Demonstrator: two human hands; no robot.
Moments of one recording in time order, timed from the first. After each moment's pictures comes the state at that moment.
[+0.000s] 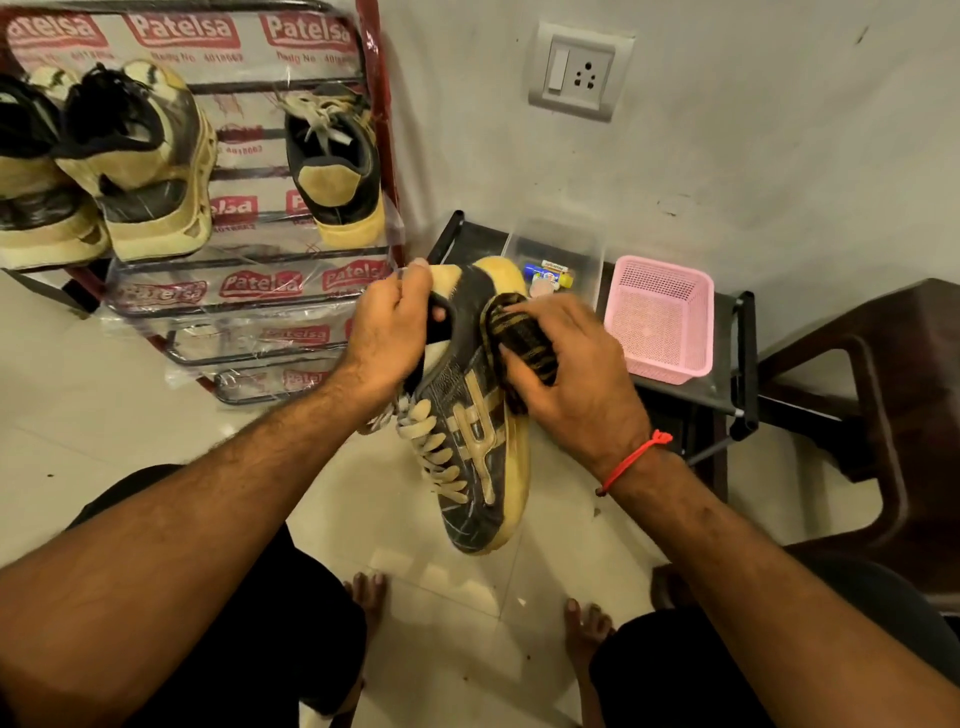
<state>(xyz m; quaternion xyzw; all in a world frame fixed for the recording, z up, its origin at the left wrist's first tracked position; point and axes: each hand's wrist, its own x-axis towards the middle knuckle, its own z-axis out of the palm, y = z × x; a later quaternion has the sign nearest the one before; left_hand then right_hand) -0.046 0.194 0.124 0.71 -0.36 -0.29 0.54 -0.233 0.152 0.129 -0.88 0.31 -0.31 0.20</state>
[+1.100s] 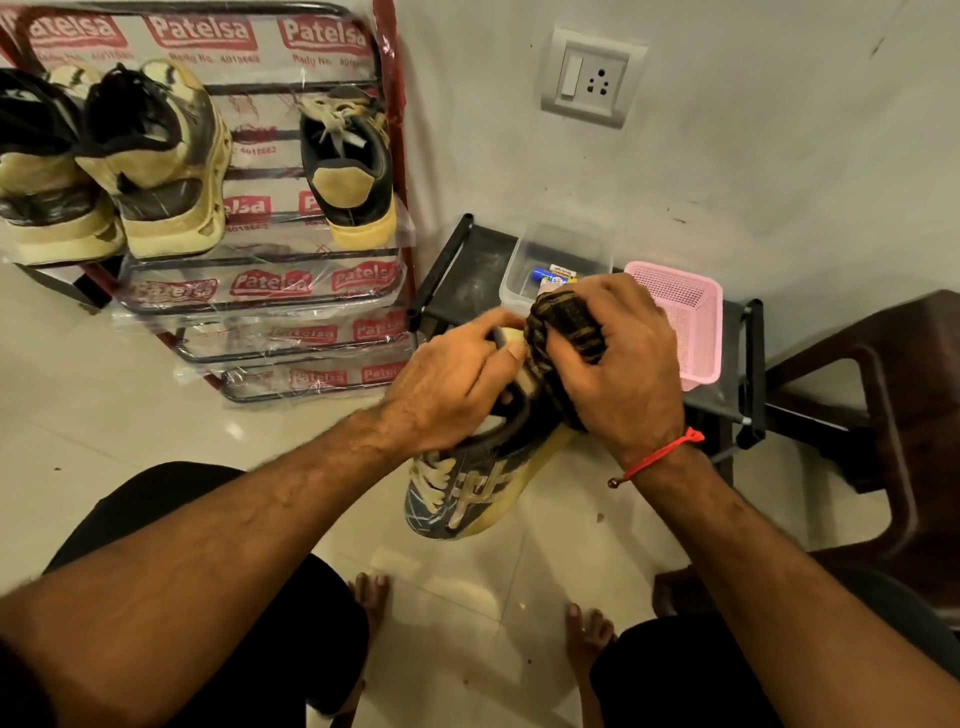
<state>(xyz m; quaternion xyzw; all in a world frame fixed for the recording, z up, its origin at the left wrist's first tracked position) -0.074 0.214 0.117 0.61 -0.66 -0.21 0.39 -0.240 0.140 0.144 -0.85 0.35 -0.37 0.13</state>
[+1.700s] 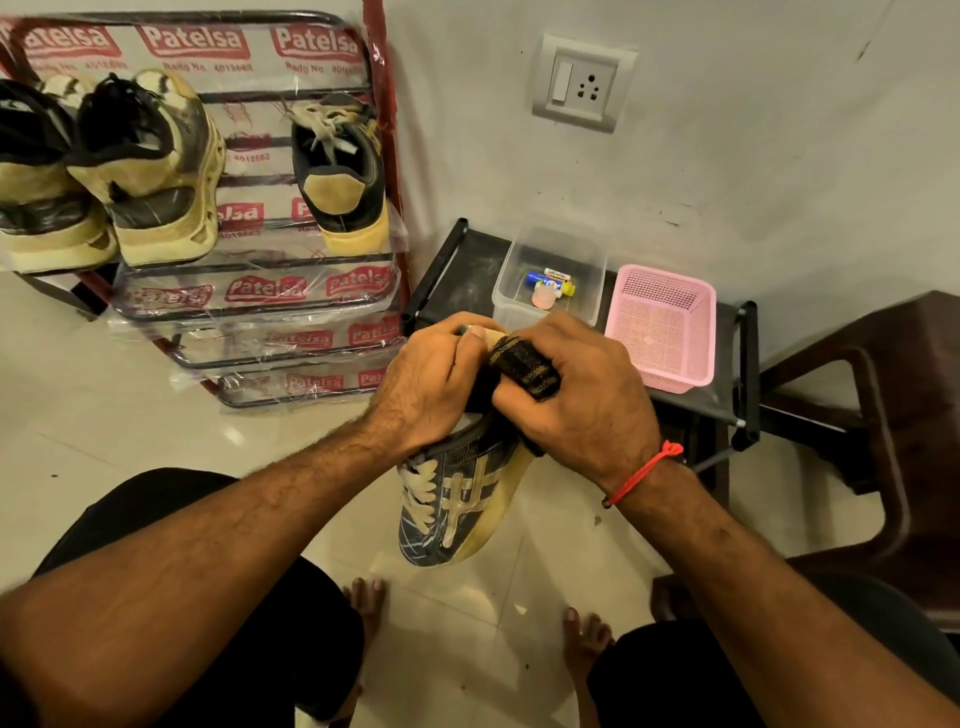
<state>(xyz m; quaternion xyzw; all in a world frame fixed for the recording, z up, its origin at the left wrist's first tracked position) -0.072 0.207 0.108 0.66 -0.57 -0.20 0.44 -0.238 0.159 0.146 -0.89 0.31 -0.29 0.18</state>
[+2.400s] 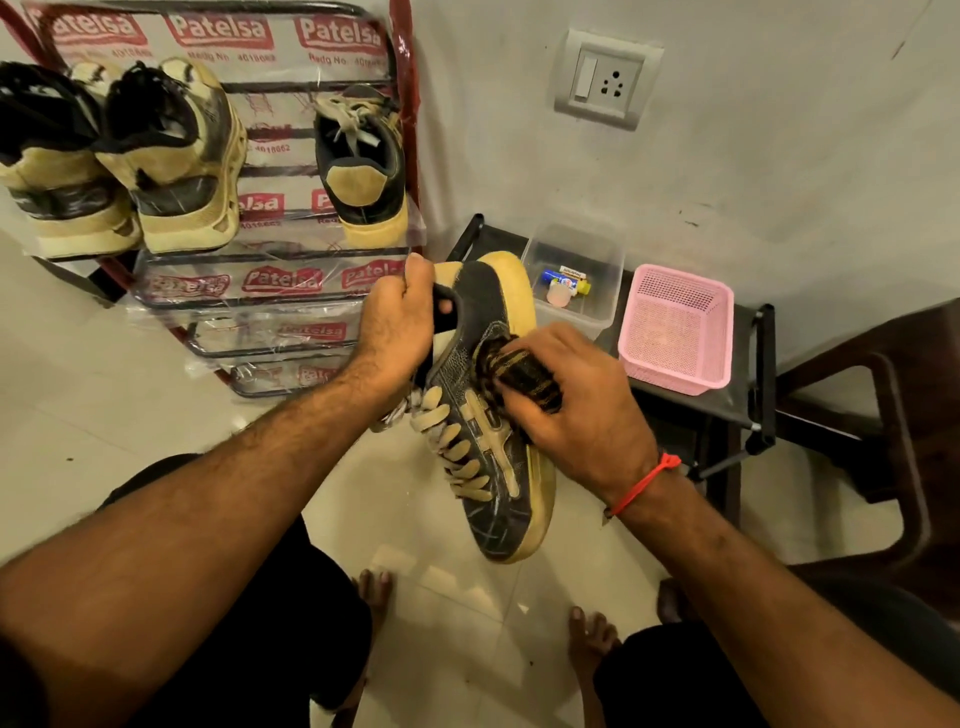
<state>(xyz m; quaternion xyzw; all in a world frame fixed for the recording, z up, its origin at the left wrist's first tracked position) -0.040 0.193 0.127 0.74 -0.33 -0.24 0.53 -0.233 0.166 0.132 -0.89 0.26 -0.29 0.23</state>
